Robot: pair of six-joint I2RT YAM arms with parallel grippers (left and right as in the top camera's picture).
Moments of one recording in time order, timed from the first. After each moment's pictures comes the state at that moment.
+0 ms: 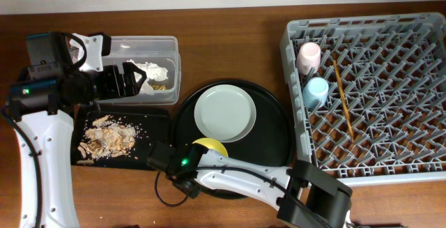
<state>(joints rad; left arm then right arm) 0.19 1.45 1.51 -1.05 0.46 0.04 1.14 1.99 1.43 -0.88 0.06 0.17</state>
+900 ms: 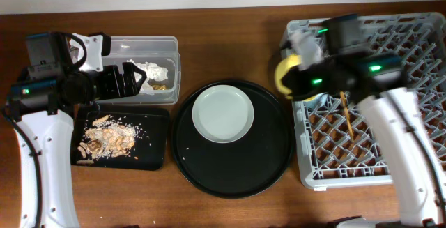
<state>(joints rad) 0.19 1.45 1.51 -1.05 0.46 0.04 0.14 1.51 1.61 -1.16 -0.45 -0.13</state>
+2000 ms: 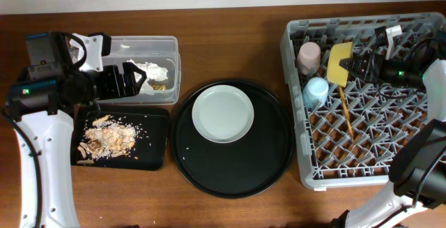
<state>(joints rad) 0.19 1.45 1.51 -1.05 0.46 0.04 -0.48 1.94 1.61 -1.13 -1.17 -0.55</state>
